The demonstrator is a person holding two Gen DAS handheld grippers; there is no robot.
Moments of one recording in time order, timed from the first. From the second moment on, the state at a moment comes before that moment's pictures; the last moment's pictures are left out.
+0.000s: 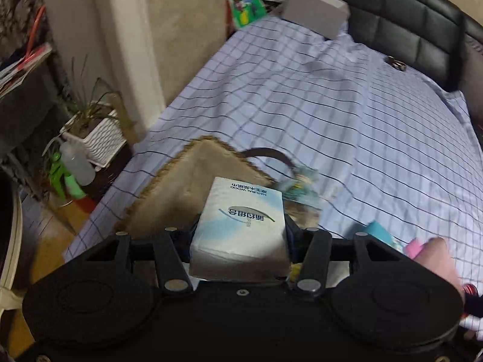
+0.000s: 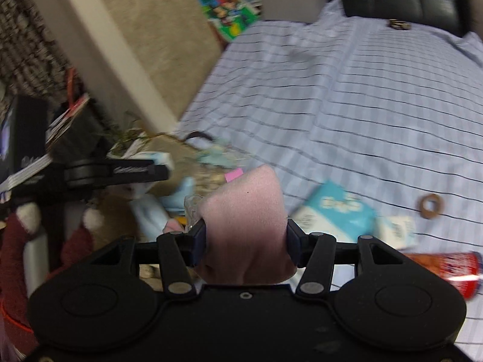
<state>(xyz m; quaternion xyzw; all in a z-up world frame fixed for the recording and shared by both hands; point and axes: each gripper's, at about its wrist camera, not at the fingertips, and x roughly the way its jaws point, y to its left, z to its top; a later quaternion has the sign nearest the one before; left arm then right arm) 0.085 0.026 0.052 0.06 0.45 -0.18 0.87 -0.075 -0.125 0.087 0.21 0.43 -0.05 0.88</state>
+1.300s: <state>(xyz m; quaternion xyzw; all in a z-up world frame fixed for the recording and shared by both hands) 0.083 0.020 0.046 0.13 0.43 -0.14 0.88 -0.038 -0.098 0.046 0.19 0.49 -0.09 0.85</state>
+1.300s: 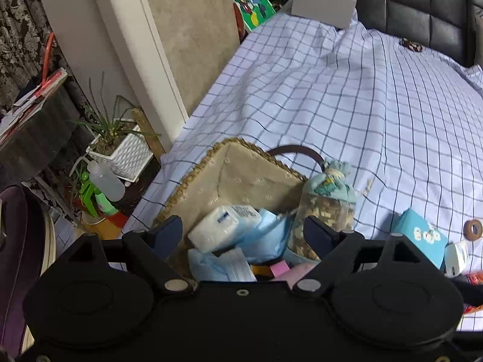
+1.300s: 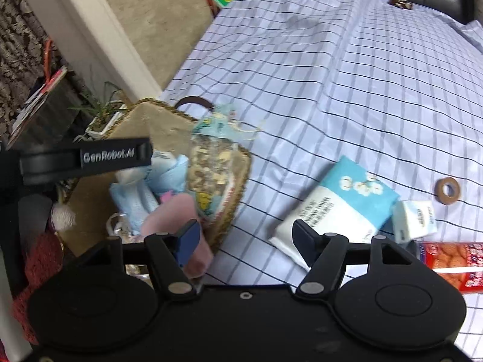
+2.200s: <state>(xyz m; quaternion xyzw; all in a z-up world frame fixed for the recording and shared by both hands) 0.023 -0.072 0.027 0.20 0.42 -0.23 0.85 -0.107 -0.226 0.041 0.22 0.48 -0.26 0.81</state>
